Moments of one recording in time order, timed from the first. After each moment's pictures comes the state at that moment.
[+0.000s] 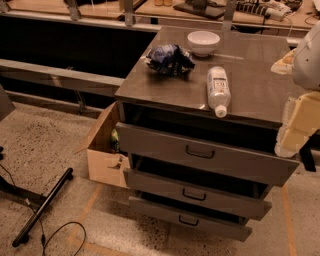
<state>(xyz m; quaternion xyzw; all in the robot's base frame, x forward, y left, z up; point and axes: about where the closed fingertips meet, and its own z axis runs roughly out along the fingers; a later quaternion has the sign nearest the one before) 0.438 -0.217 0.976 -0.60 0.78 -0.03 0.16</state>
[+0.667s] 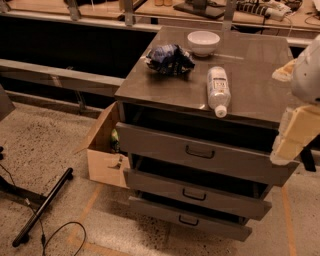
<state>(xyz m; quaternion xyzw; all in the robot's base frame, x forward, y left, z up) 0.438 -0.220 0.961 -0.59 0.79 -0.04 0.18</state>
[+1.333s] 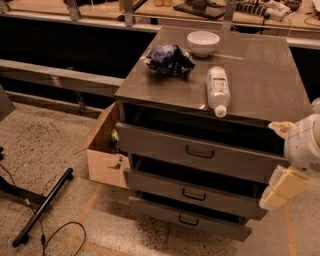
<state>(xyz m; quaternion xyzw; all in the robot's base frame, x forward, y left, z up) 0.416 -0.237 0.847 -0.57 0.80 -0.01 0.22</state>
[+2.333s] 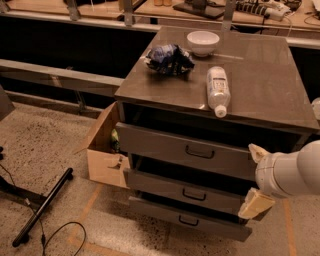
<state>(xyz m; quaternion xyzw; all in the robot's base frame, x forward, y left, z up) 0.451 -0.238 0.729 -0.58 0.77 -0.07 0.26</state>
